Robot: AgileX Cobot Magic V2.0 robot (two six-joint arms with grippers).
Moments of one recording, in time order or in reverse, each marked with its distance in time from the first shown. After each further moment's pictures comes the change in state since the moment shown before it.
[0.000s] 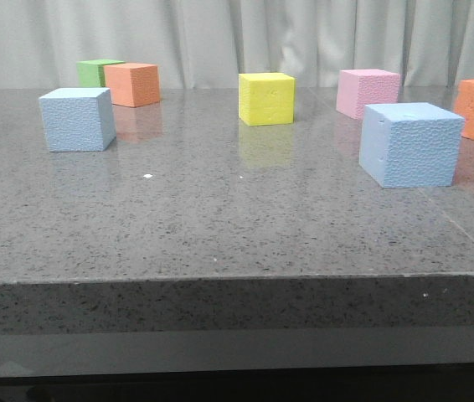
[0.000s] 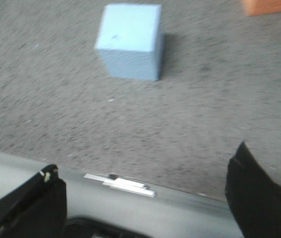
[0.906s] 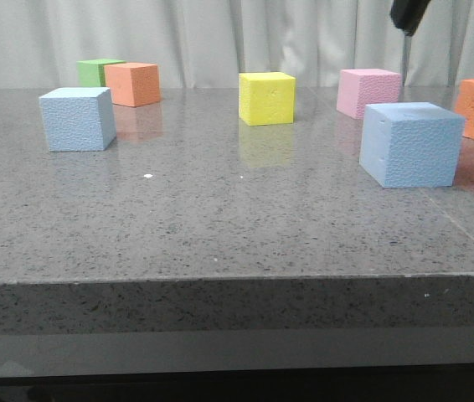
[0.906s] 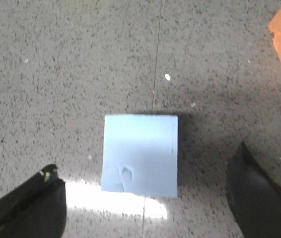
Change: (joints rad) left arm 0.000 0.000 0.000 0.000 0.000 0.000; right arm 0.211 0.646 -0.514 -0.287 -0.029 0.460
